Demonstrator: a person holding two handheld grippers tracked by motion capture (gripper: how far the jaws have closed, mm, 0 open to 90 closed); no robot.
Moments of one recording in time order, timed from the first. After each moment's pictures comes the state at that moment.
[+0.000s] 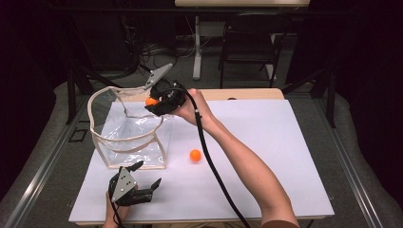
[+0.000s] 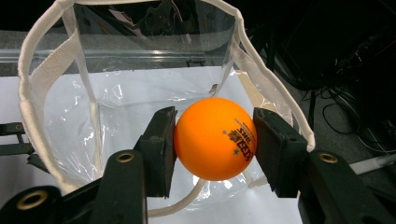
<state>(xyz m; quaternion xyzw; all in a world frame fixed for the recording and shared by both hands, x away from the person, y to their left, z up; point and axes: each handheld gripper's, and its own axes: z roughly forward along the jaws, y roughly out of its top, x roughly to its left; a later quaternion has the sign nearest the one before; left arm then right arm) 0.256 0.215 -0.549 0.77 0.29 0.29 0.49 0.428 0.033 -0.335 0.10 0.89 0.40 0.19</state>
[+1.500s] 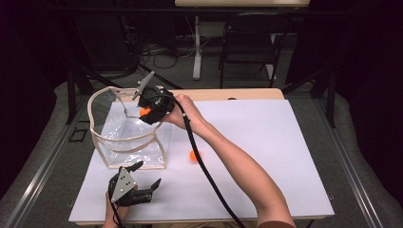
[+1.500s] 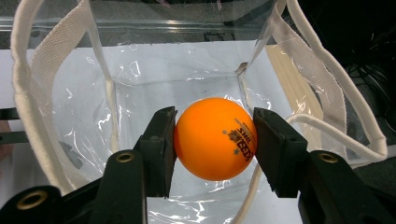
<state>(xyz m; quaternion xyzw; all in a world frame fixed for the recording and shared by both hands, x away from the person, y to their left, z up) 0.256 0.216 -0.549 0.77 0.29 0.29 0.49 0.428 0.065 -0.356 0.09 0.92 0.34 0.15</state>
